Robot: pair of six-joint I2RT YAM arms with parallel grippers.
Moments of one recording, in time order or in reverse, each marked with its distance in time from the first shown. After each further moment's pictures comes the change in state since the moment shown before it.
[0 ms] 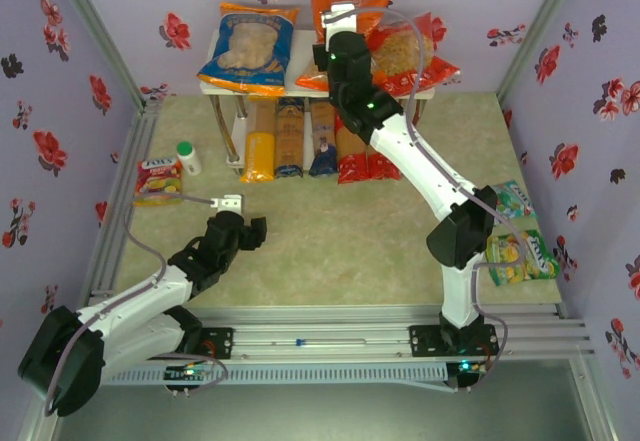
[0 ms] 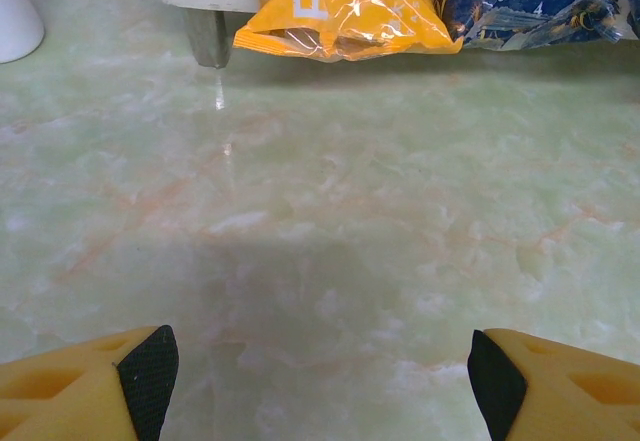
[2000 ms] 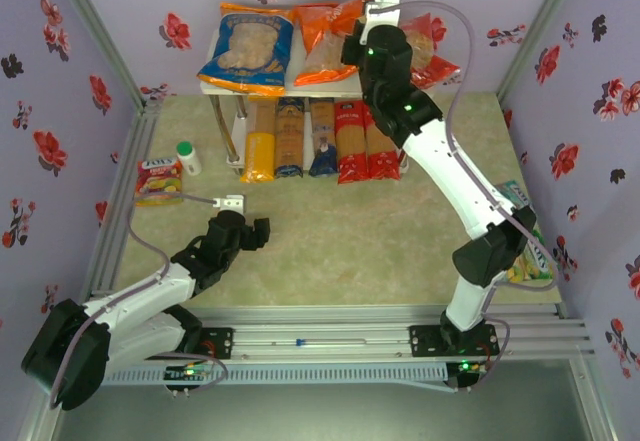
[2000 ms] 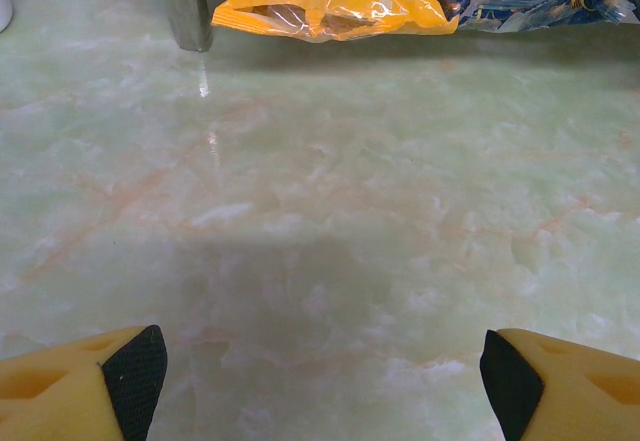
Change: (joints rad) left arm 0.011 0.043 -0.006 0.040 0.037 -0.004; right arm -0.064 -0.193 -0.120 -0.076 -0.077 0.166
